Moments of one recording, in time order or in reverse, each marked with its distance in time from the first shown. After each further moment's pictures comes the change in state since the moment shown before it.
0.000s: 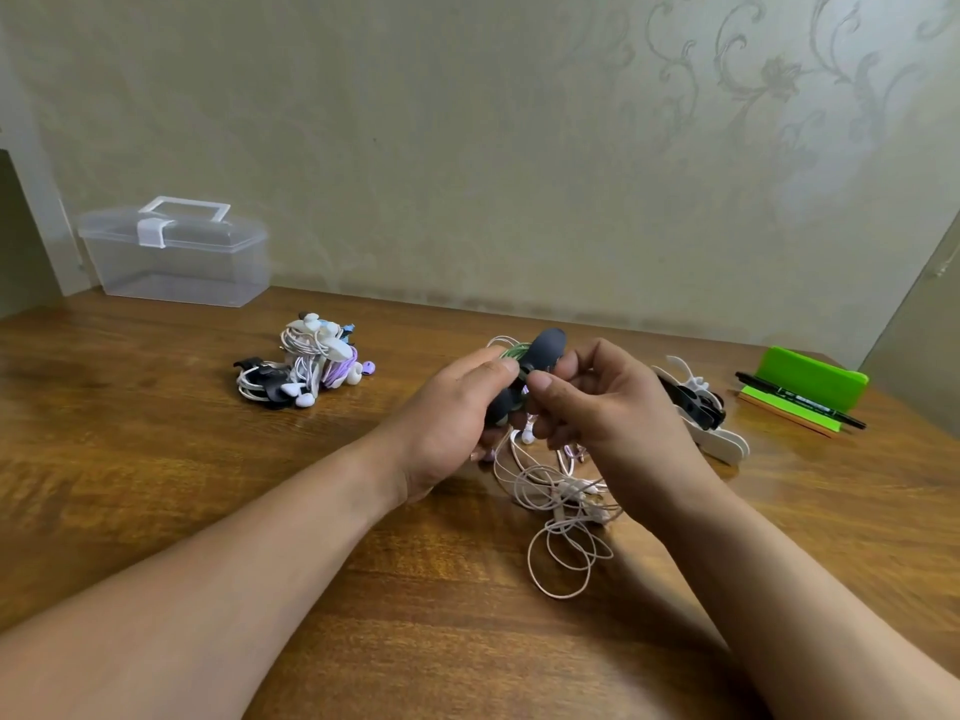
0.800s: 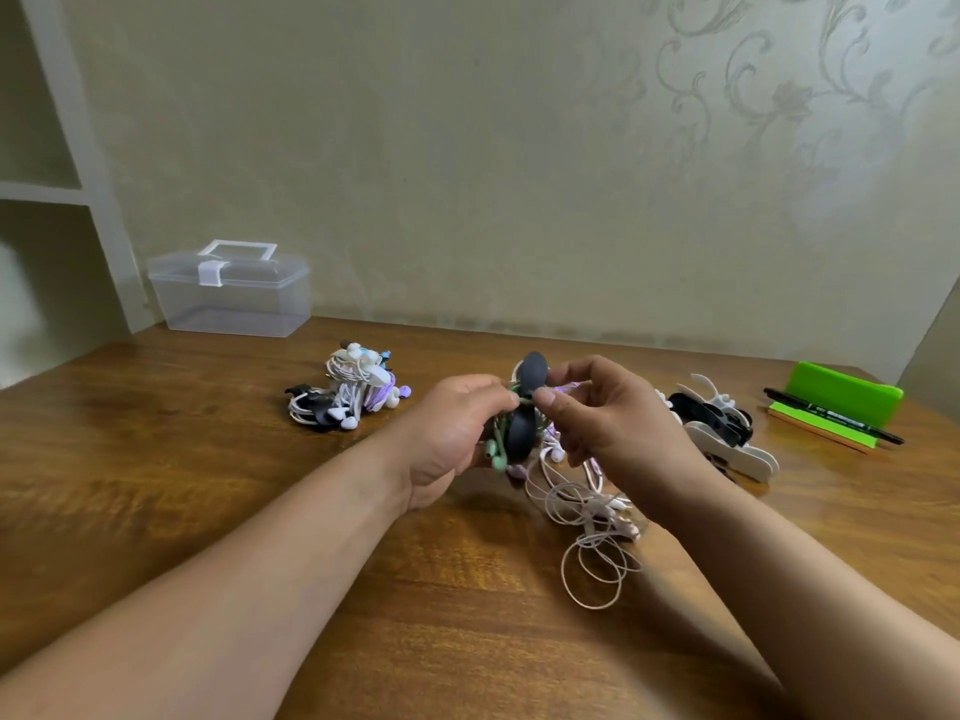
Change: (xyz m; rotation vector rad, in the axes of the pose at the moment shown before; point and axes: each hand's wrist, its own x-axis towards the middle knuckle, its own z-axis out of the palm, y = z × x) left_hand -0.002 0.001 -0.021 -0.130 0.098 -0.167; right_hand 0.013 0.003 0.005 -0.137 -0.007 0.061
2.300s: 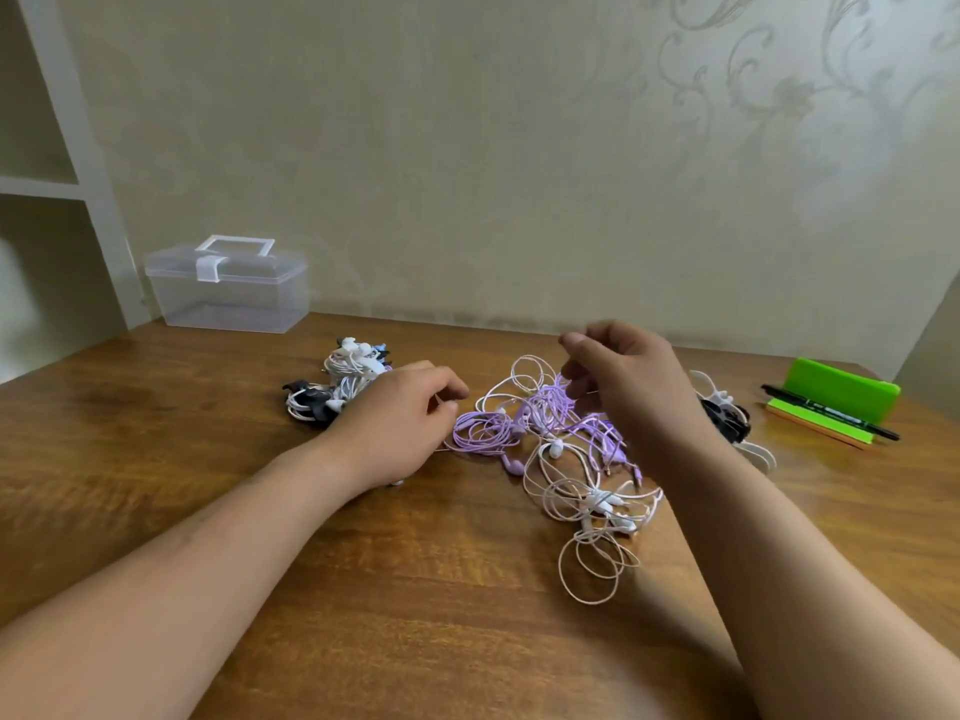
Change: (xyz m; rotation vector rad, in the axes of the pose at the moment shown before) left_hand 0.003 -0.004 -0.060 1.072 0.195 0.354; right_hand 0.022 -0.023 -0.002 0.010 0.196 0.011
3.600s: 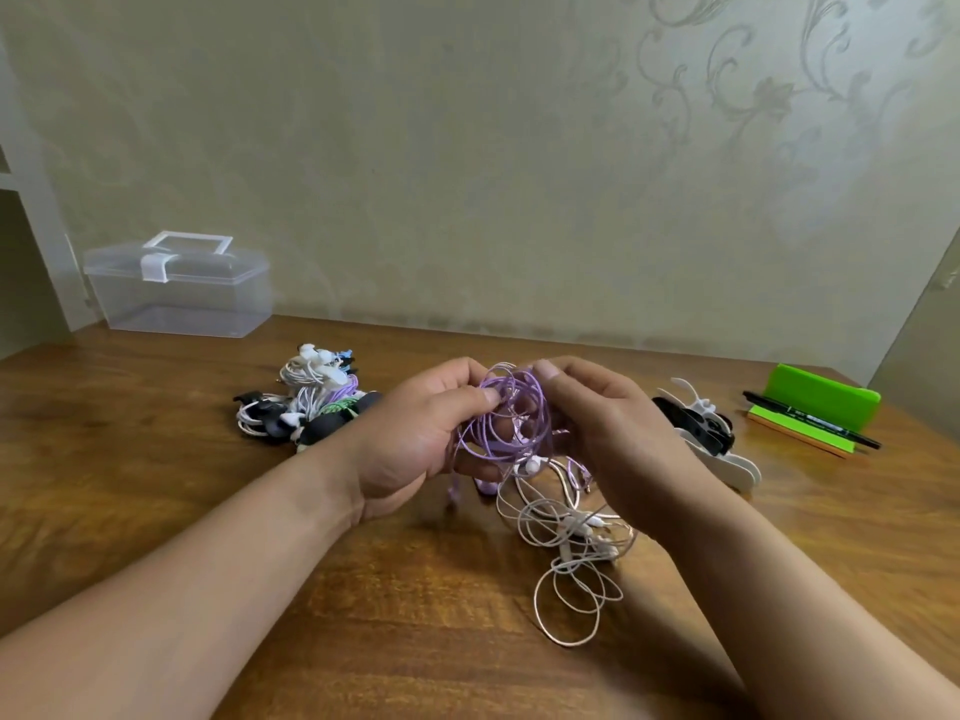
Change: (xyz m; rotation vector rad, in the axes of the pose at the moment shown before) left_hand 0.005 0.060 0.012 -1.177 -0.290 -0.227; right_hand -0.014 0.016 -0.006 0.238 -0.292 0.072
